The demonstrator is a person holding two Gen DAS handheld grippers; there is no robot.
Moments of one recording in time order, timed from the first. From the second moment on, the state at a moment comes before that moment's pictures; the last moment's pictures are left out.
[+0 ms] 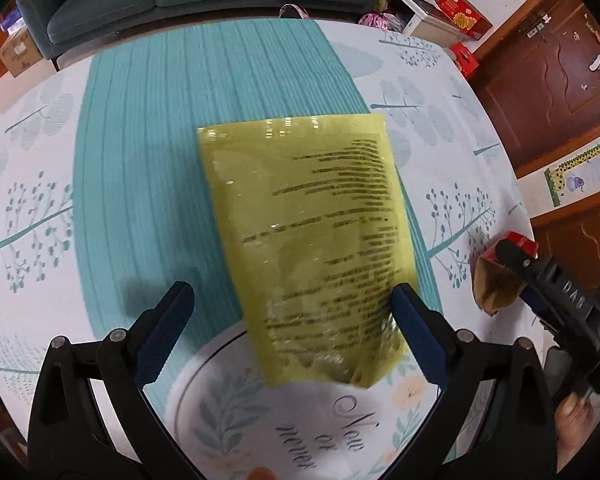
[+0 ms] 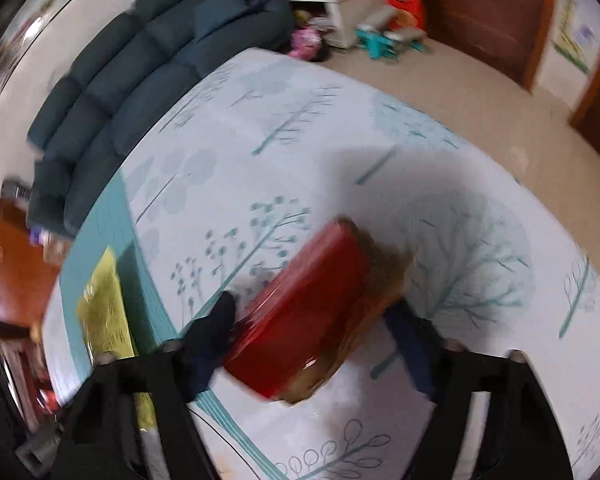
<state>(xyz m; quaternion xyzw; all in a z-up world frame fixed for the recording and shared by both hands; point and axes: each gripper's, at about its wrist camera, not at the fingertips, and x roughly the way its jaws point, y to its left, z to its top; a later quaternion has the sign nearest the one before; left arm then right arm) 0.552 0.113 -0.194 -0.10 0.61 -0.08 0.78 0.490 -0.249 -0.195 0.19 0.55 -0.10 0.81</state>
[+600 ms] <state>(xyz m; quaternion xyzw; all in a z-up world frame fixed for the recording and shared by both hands) 0.550 0.049 -0.200 -0.05 0.60 -0.04 0.80 0.444 -0.237 -0.186 0.18 0.54 -0.01 0.82</state>
